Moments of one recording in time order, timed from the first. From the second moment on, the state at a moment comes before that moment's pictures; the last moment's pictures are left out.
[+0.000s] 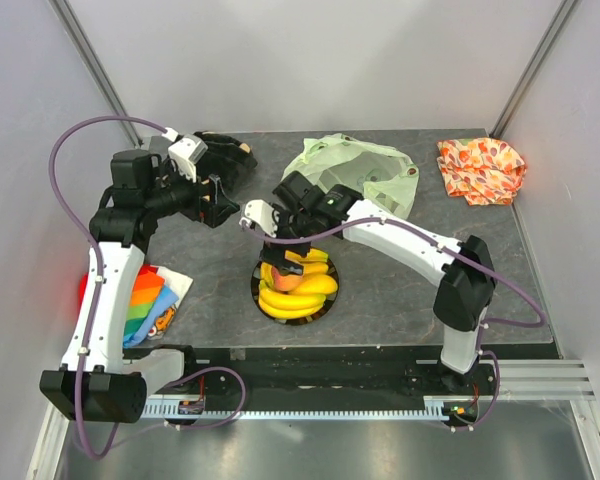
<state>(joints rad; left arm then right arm) -0.03 1.13 1.28 -0.68 0.63 0.17 0.90 1.86 1.72 -0.84 -0.31 -0.47</state>
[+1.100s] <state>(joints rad) -0.01 1.09 0.95 -0.48 0.28 -0.04 0.31 1.23 1.15 -0.49 0.29 0.03</state>
